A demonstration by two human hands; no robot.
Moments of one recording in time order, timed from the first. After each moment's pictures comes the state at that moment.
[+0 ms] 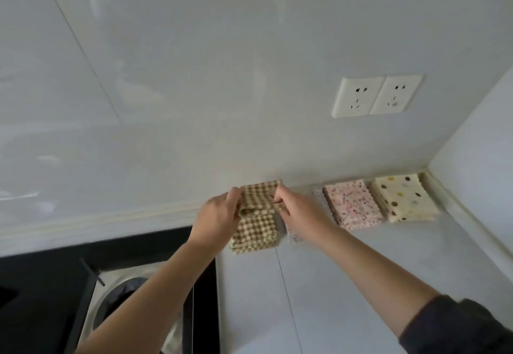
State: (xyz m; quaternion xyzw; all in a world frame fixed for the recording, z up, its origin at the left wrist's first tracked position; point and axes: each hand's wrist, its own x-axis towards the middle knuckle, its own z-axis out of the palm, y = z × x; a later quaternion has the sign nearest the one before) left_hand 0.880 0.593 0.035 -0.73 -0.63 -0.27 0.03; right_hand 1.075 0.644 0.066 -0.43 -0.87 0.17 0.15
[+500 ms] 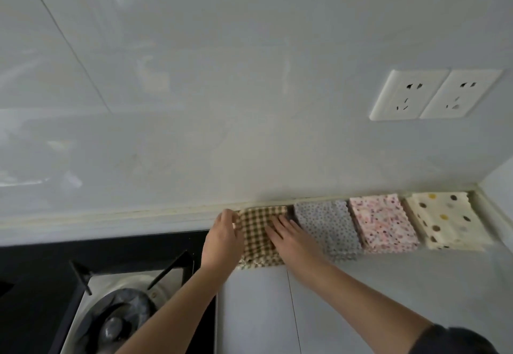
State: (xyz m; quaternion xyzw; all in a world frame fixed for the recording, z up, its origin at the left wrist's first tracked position) left_hand 0.888 0.613 -0.037 -0.50 -0.79 -0.30 -0.19; right_hand 1.050 0.669 -0.041 -0.35 -0.93 0.05 -0.07
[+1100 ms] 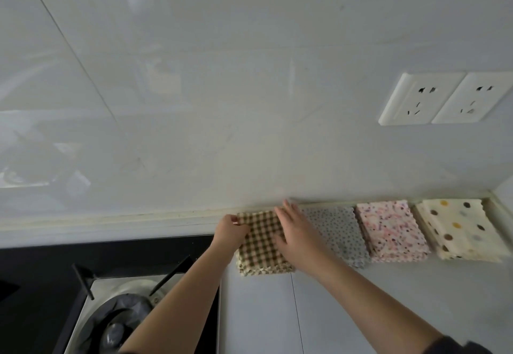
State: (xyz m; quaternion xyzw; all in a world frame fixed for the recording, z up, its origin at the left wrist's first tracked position) left_hand 0.878 0.654 -0.036 -0.24 -0.78 -0.36 -0.45; right_hand 1.042 0.682 -0.011 -0.44 -0.86 0.23 0.03
